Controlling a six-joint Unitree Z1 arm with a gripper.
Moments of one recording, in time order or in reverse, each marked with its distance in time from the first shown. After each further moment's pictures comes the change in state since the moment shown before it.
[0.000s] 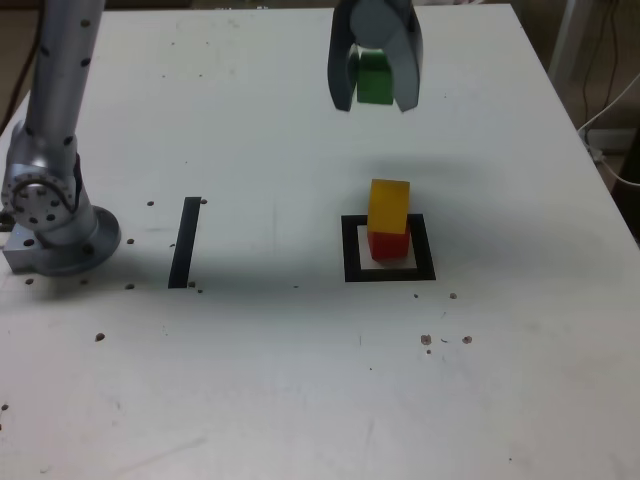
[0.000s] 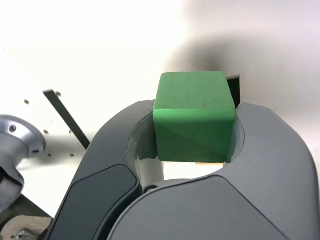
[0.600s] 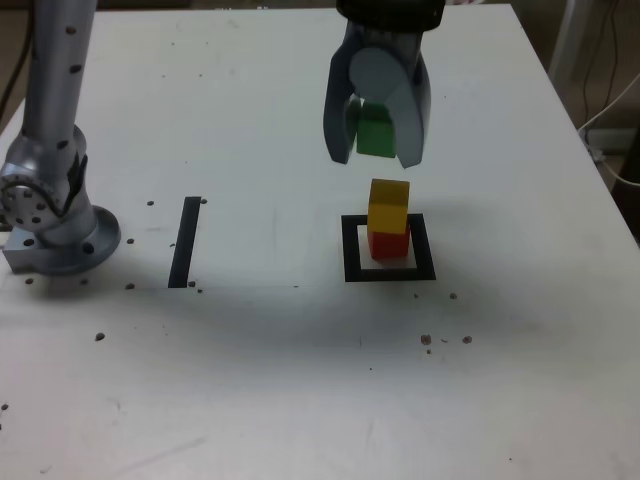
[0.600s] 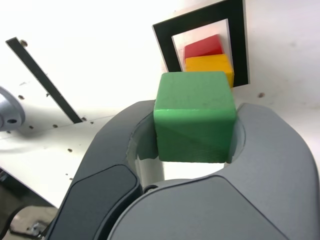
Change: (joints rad) arm -0.193 -0.024 0.086 -0.045 -0.056 -0.136
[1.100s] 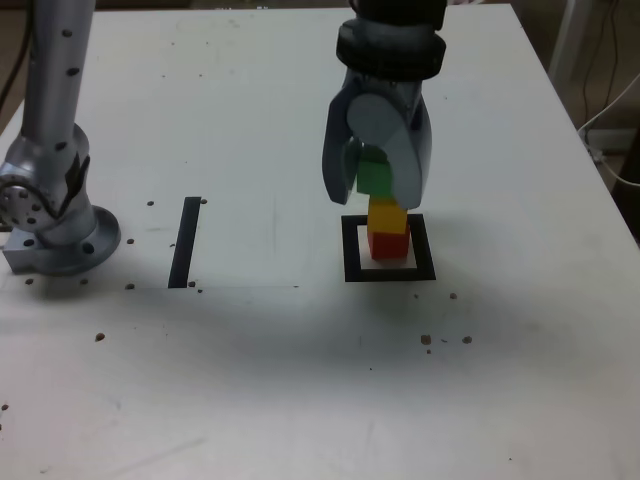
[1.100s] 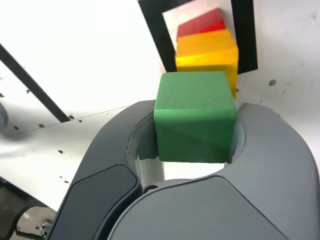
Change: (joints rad) arm -0.073 0.000 0.109 -0.124 -0.021 -0.033
